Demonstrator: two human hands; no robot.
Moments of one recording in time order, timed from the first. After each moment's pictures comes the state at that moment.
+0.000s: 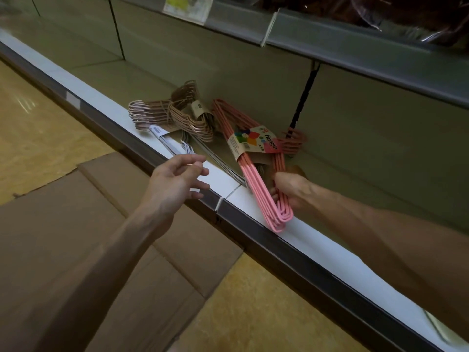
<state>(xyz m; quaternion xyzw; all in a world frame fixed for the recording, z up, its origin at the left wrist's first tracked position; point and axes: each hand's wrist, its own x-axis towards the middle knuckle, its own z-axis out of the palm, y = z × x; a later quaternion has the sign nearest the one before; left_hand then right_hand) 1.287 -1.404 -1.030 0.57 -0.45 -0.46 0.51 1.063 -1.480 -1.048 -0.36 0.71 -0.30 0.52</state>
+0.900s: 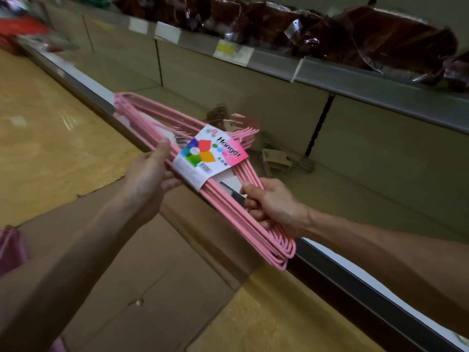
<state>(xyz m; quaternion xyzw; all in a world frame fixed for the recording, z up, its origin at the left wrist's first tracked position) 1.363 -1.360 -0.973 0.55 -0.28 -0.46 0.63 1.146 -1.385 -1.001 -0.51 0.49 -0.29 0.64</state>
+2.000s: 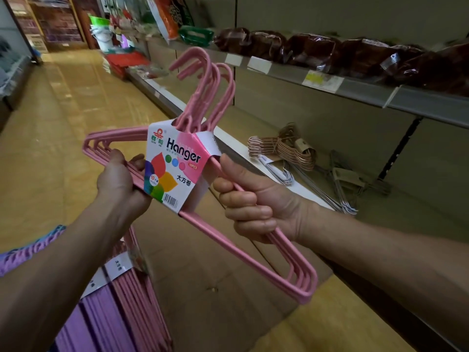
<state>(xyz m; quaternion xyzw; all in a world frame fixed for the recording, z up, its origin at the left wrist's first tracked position) 1.536 -1.272 -0.953 0.40 -0.03 -0.44 0.80 1.294 -1.312 -0.924 -0.37 0.05 -0.01 0.93</state>
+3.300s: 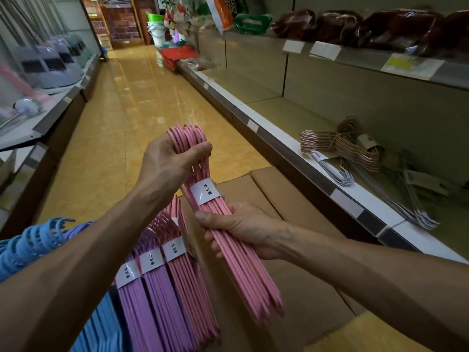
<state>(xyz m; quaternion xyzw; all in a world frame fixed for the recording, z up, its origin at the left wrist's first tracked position) 1.550 -1.229 -0.934 0.69 -0.42 -0.14 0.57 1.388 -1.278 -0.982 -0.53 0.20 -0.02 0.82</state>
